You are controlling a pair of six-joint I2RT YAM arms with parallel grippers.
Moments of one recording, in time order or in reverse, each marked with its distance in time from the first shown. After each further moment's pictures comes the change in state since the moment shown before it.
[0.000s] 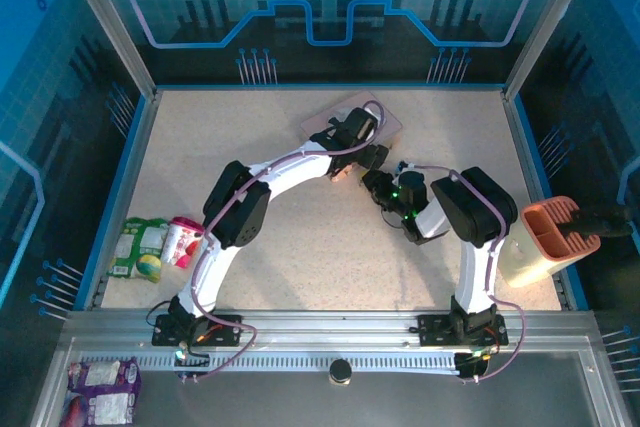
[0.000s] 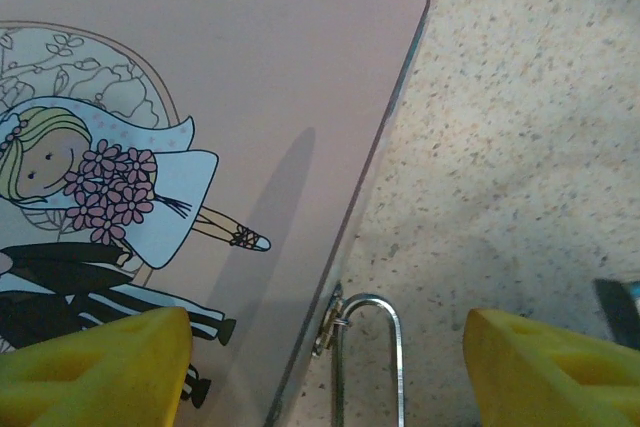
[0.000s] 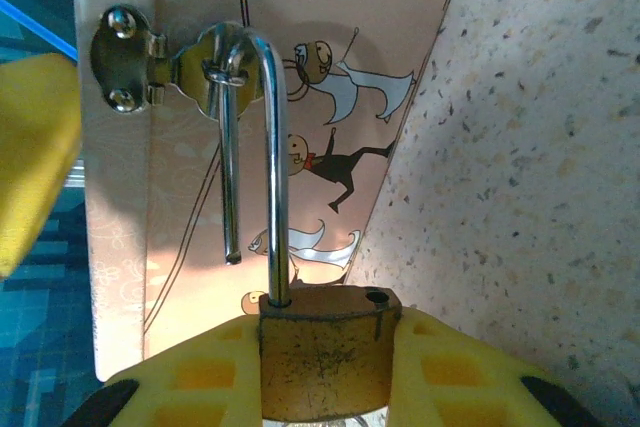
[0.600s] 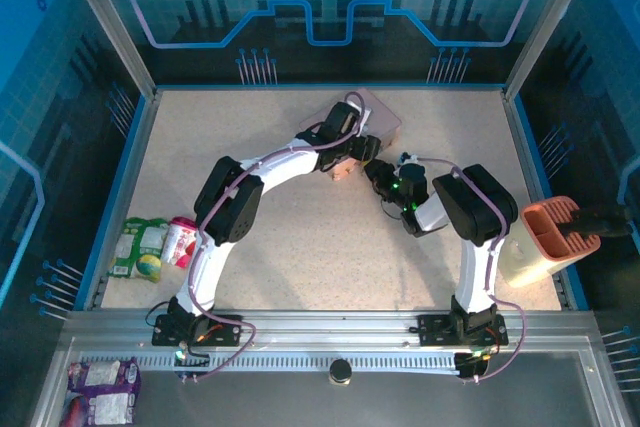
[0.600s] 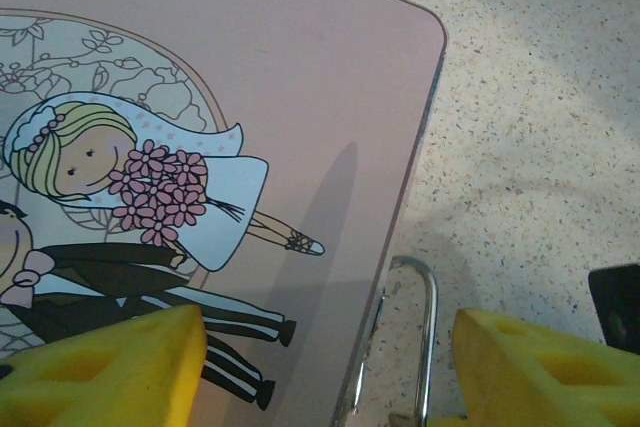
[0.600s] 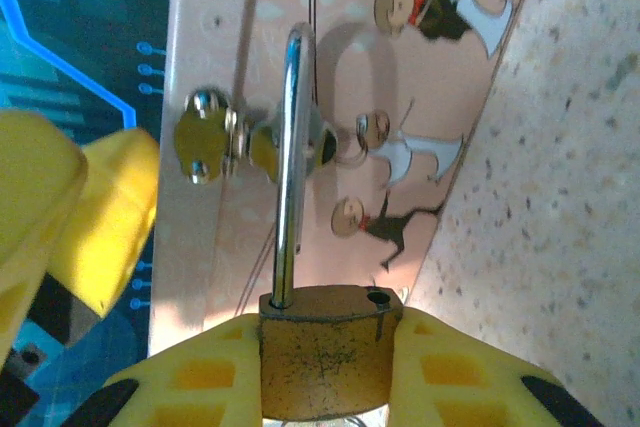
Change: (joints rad) left arm 0.078 -0.033 -0.108 0.170 0.154 -0.131; right arm -0.016 0.013 0.073 -0.007 0.047 0.013
